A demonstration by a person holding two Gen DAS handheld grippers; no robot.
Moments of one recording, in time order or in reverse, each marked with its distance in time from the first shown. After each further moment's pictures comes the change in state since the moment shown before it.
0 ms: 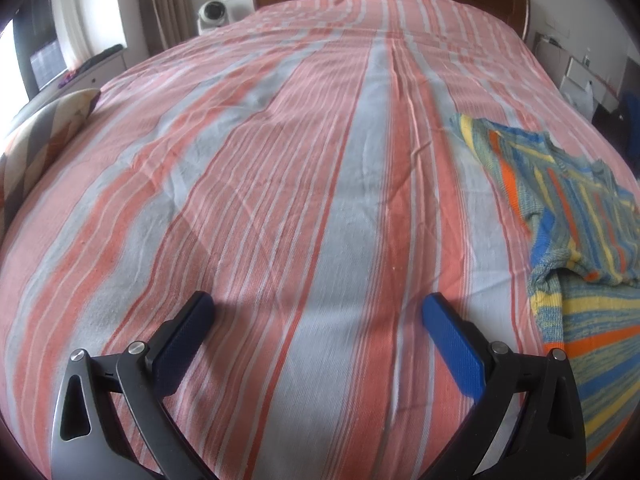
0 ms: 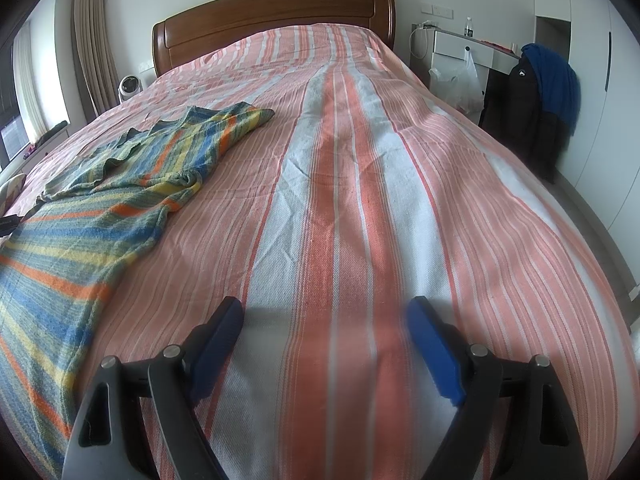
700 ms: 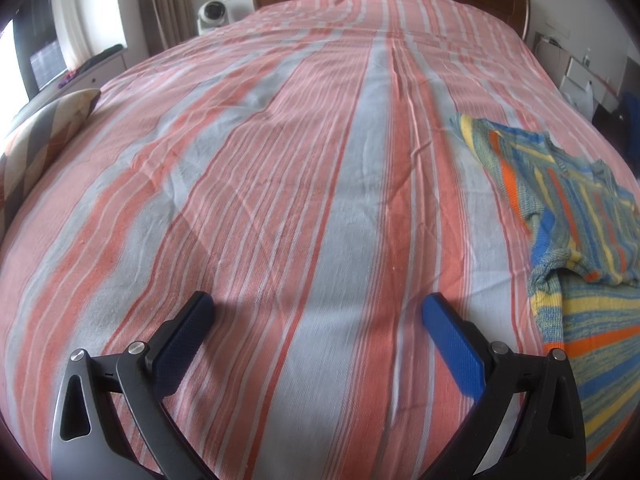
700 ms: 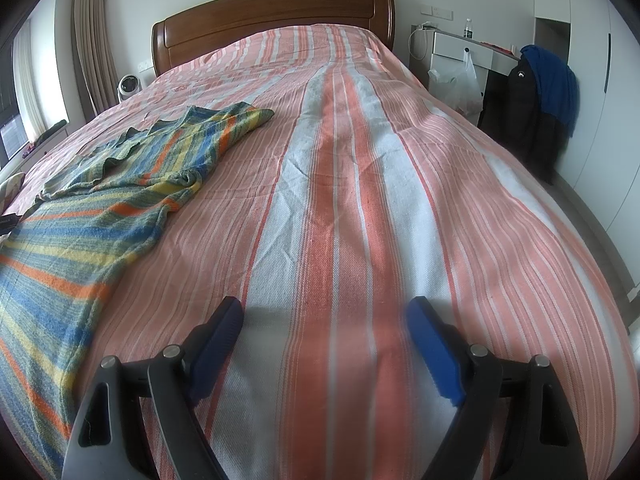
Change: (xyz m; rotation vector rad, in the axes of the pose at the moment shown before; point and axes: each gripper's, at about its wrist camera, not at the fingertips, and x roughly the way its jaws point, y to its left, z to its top) left arm 0.000 0.001 0.000 0.000 0.000 0.000; right arm -0.001 -0.001 0.000 -0.005 -0.003 -0.005
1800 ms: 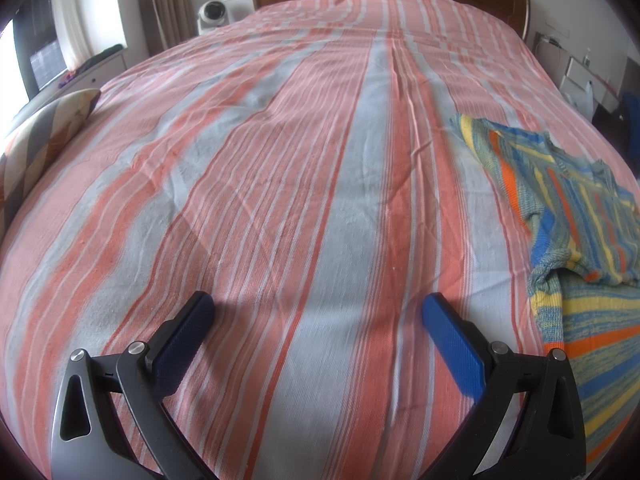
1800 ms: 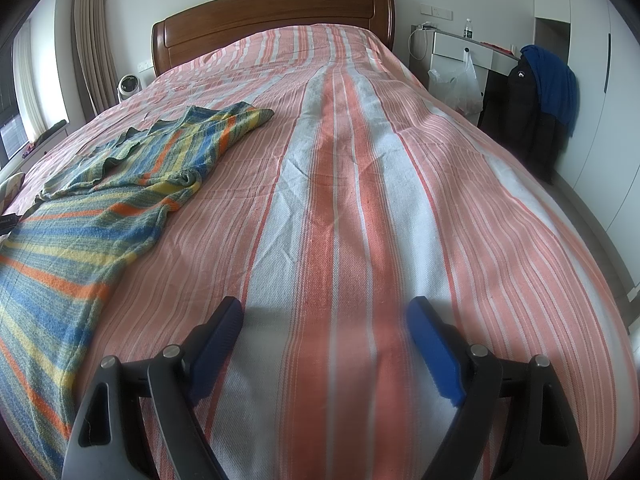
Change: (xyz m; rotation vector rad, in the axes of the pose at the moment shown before) left arm 0.000 0.000 0.000 0.000 0.000 0.000; right arm -0.001 -0.001 -0.001 0.001 -0.002 0.001
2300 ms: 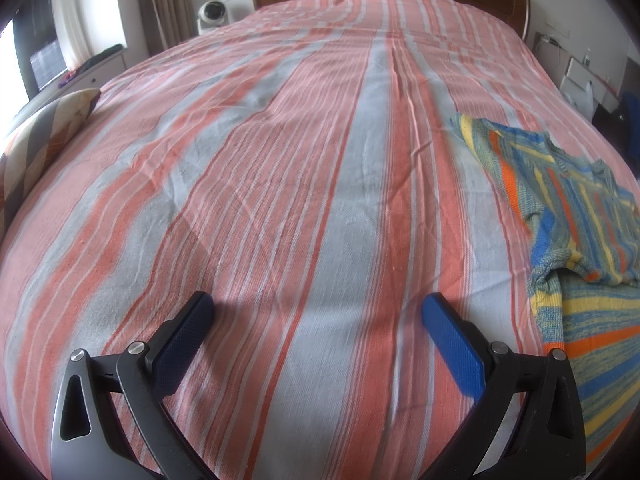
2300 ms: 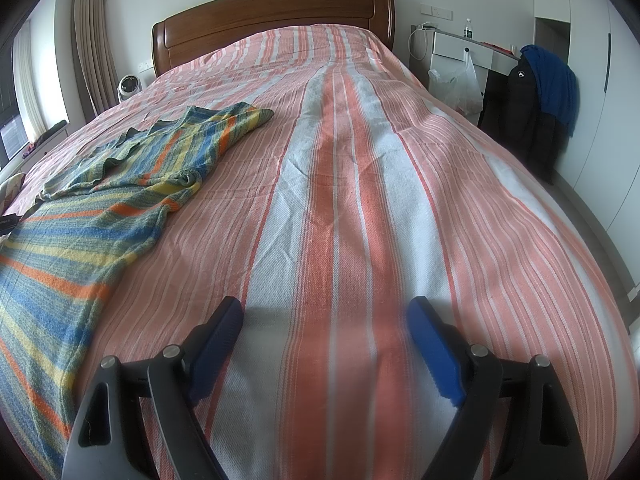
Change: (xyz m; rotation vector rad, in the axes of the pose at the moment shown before) left arm 0.000 0.001 0.000 0.000 0.000 0.000; right arm 0.000 -0.001 -0.001 0.000 -0.001 0.000
